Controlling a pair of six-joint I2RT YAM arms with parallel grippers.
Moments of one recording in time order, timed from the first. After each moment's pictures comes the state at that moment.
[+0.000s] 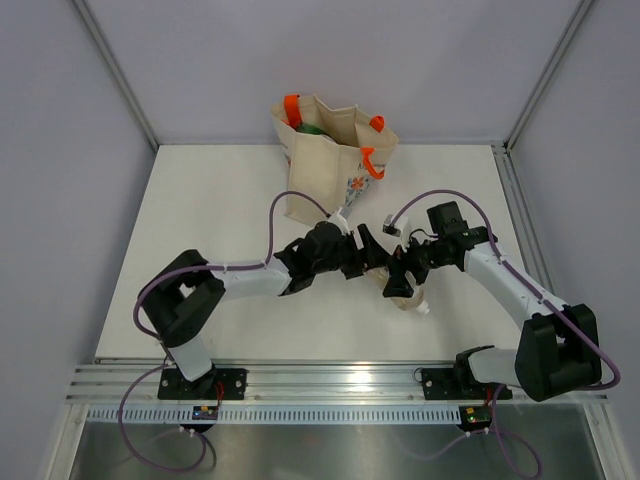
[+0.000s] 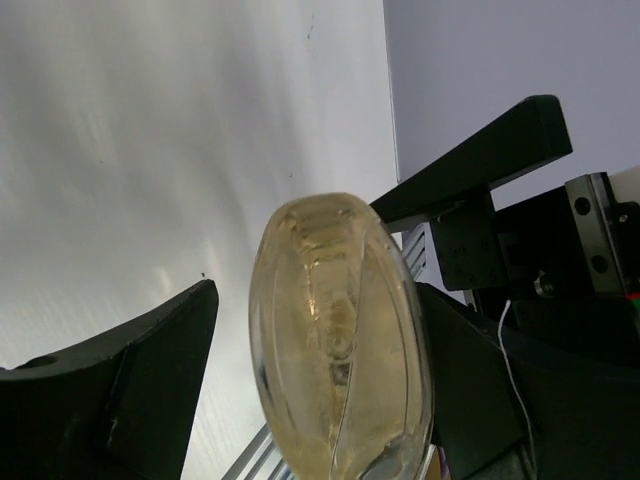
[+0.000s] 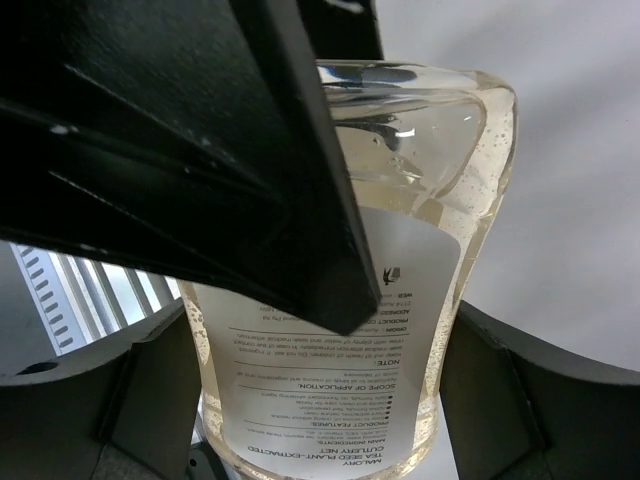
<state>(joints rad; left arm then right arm) -0.90 1.71 0.91 0.39 0.20 -1.13 0.27 1.29 0.88 -0.70 -0.73 -0.53</state>
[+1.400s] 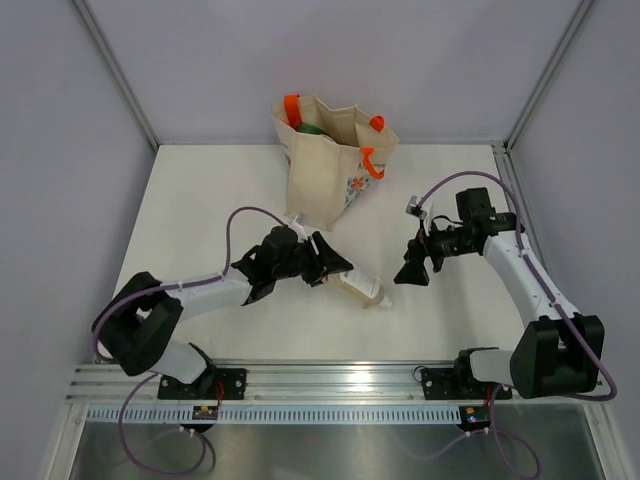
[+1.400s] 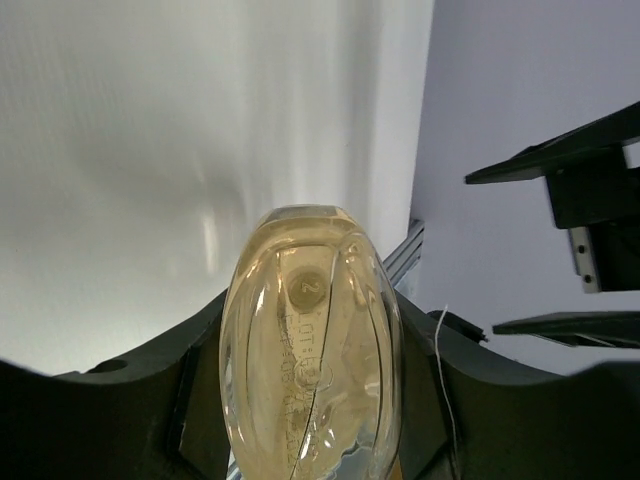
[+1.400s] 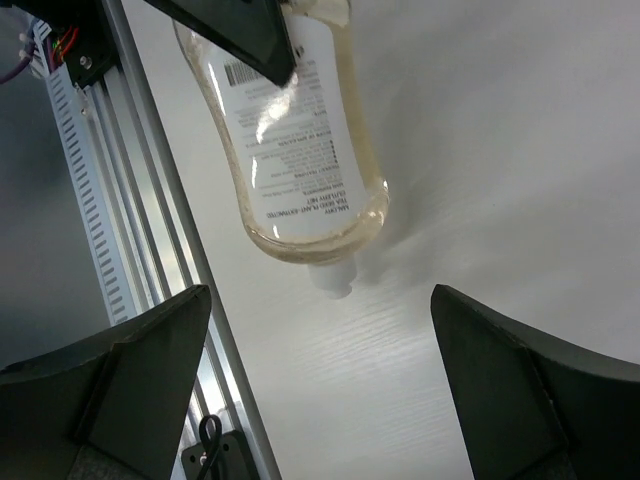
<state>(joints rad) -0.74 1.47 0.66 0.32 0.32 -1.20 0.11 1.30 1.02 -0.92 -0.95 -0.67</state>
